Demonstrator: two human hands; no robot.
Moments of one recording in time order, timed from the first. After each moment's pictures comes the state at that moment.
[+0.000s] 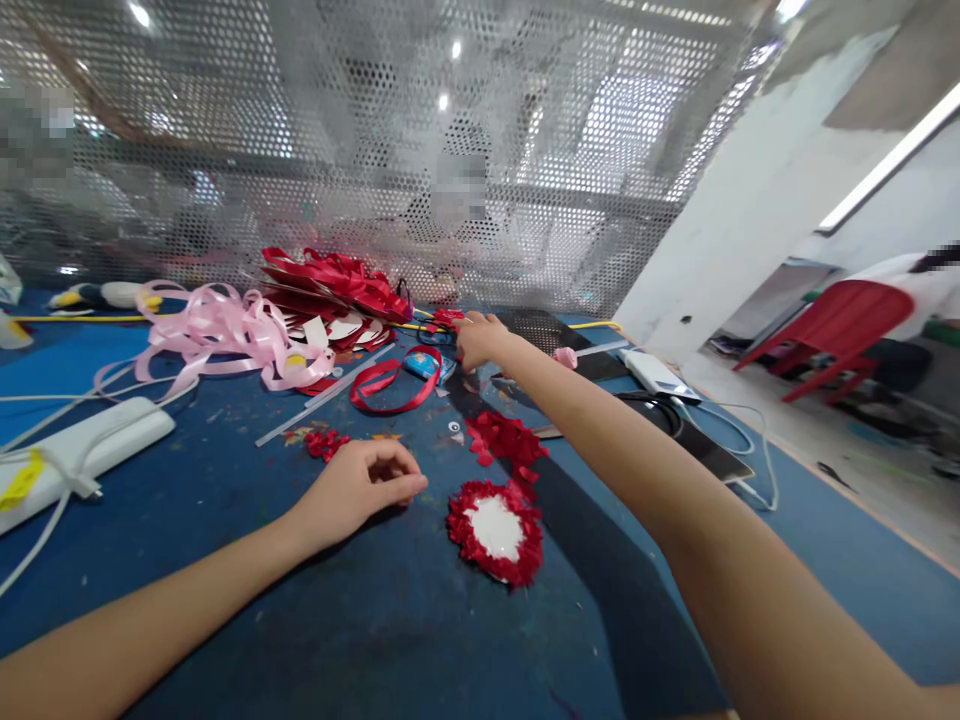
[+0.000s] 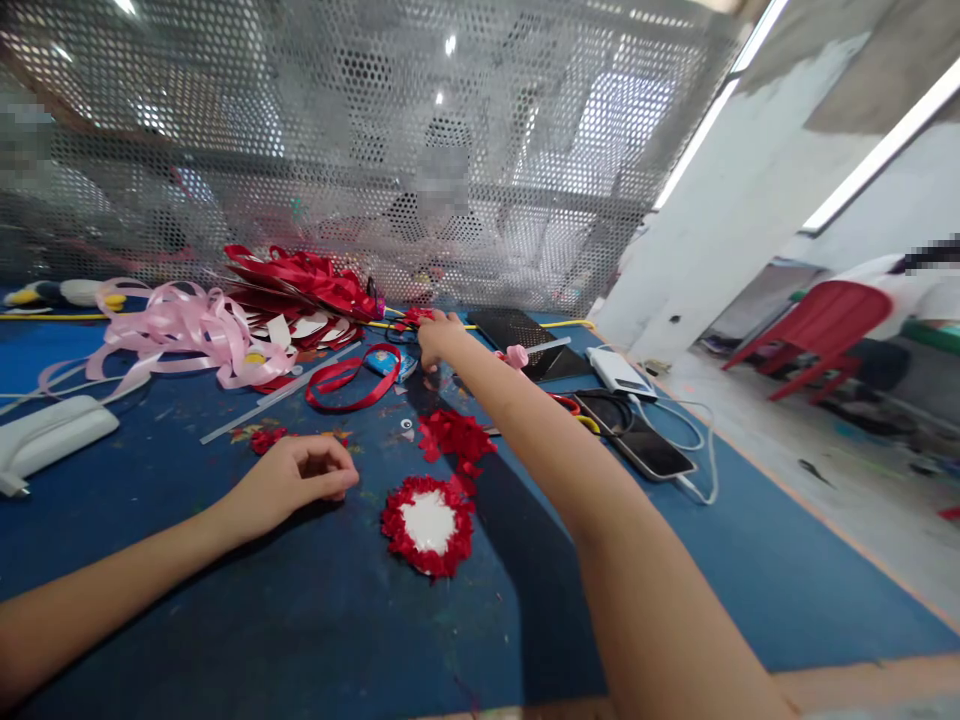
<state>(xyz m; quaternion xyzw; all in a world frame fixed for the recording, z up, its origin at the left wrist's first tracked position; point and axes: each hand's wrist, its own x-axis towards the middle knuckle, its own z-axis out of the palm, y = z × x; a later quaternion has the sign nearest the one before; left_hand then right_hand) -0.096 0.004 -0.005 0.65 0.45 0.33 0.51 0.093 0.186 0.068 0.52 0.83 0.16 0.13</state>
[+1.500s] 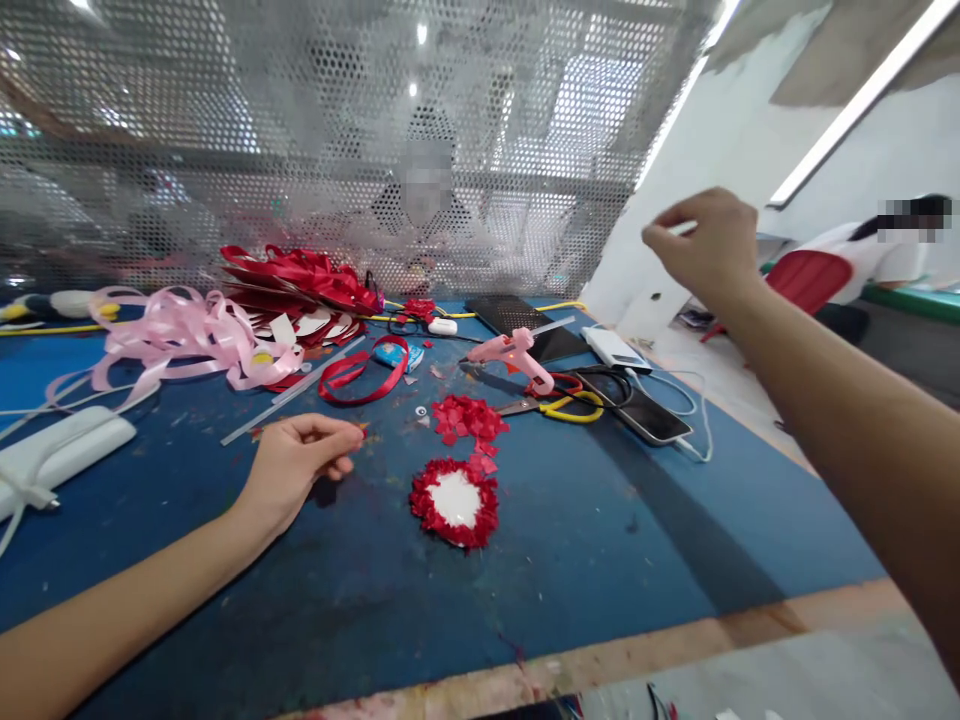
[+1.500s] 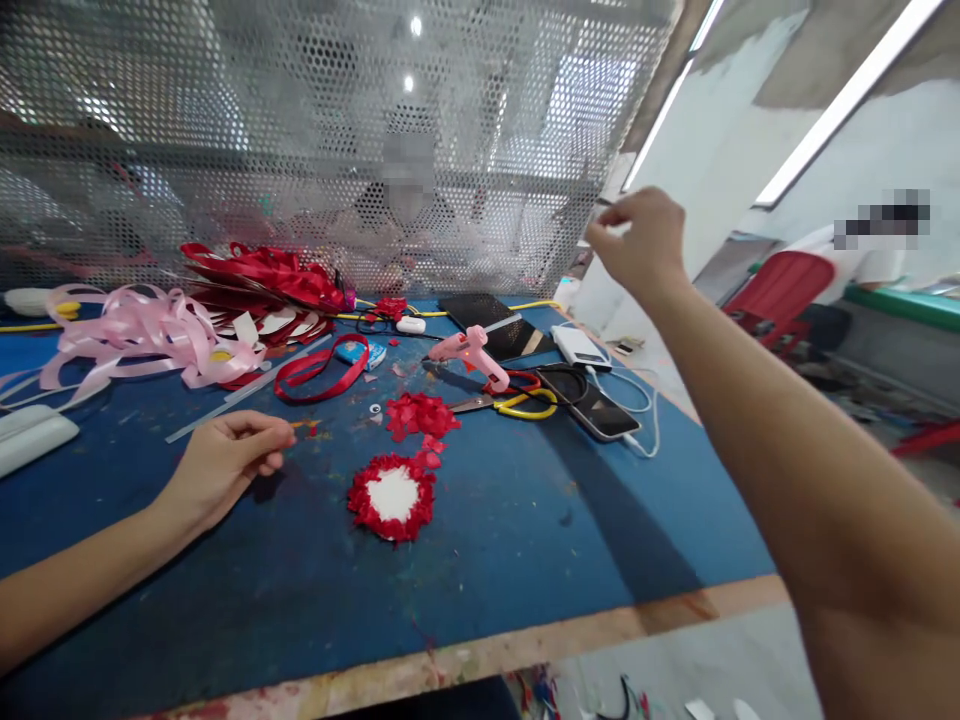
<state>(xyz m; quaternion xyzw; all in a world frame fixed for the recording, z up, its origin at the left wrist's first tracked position) -0.096 -0.002 0.000 0.40 0.49 0.54 0.55 0.296 0.119 0.172 0.68 0.61 0.24 -0.32</state>
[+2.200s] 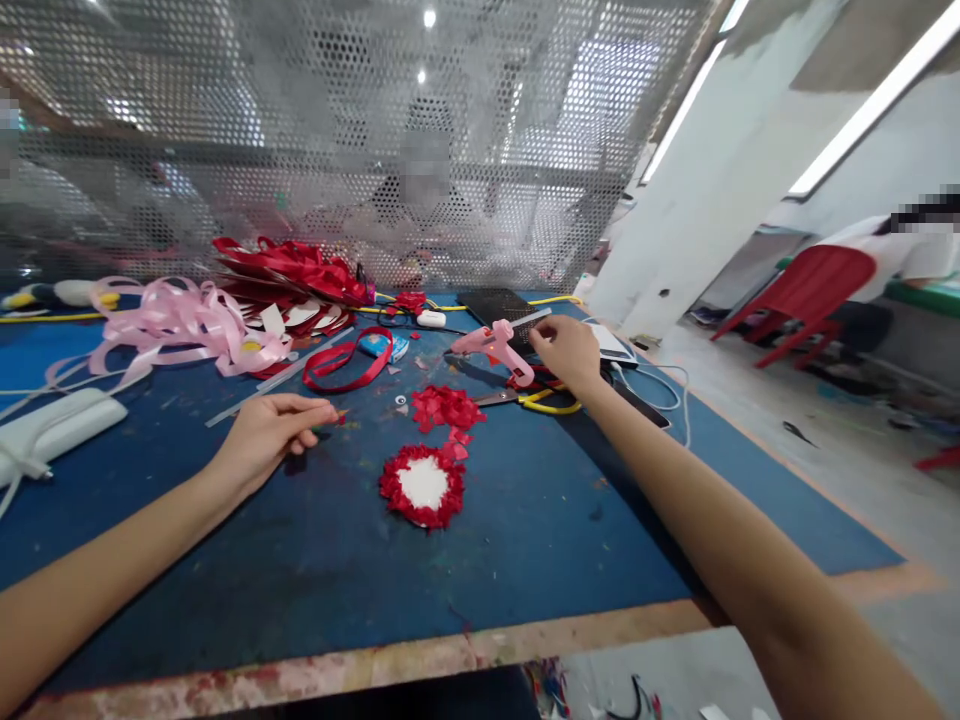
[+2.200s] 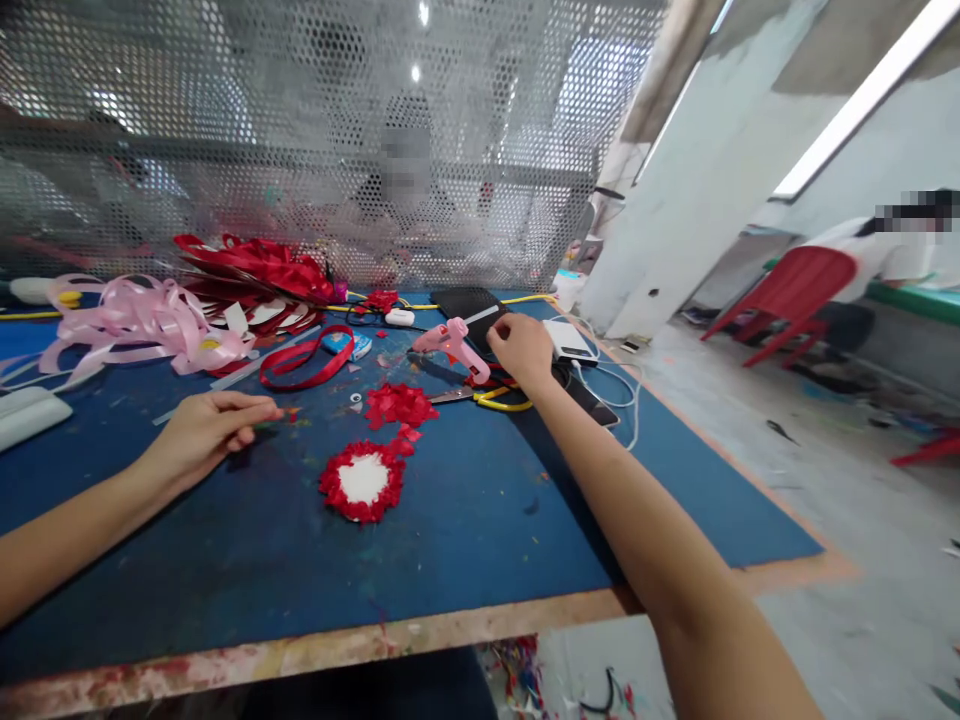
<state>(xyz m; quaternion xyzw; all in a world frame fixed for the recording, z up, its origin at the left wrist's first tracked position) -0.102 0.010 -0.002 0.45 0.54 0.50 0.50 0.274 0.121 0.034 0.67 0.66 0.14 -0.30</state>
